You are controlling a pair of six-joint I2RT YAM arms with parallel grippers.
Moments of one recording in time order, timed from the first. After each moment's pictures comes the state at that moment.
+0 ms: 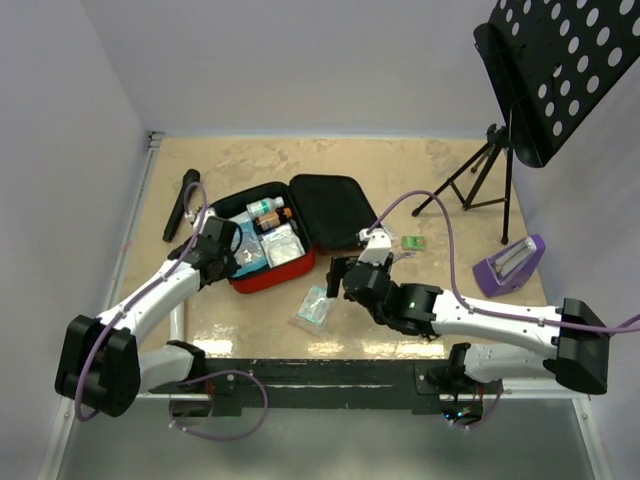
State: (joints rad) left arm -0.33 1.20 0.69 -0.52 -0.32 -0.70; right arm 1.18 1.16 0.74 -0.26 0.70 0.81
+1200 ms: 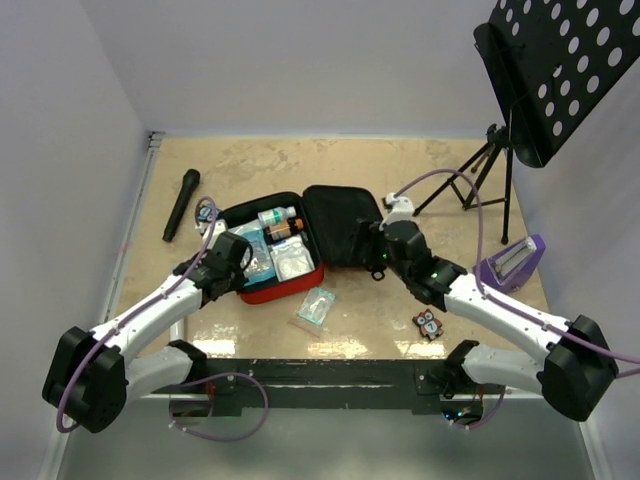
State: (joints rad) left arm -0.48 1.10 0.60 -0.52 -0.37 -0.76; right arm 0.72 1.12 0.69 -0.02 0.27 0.56
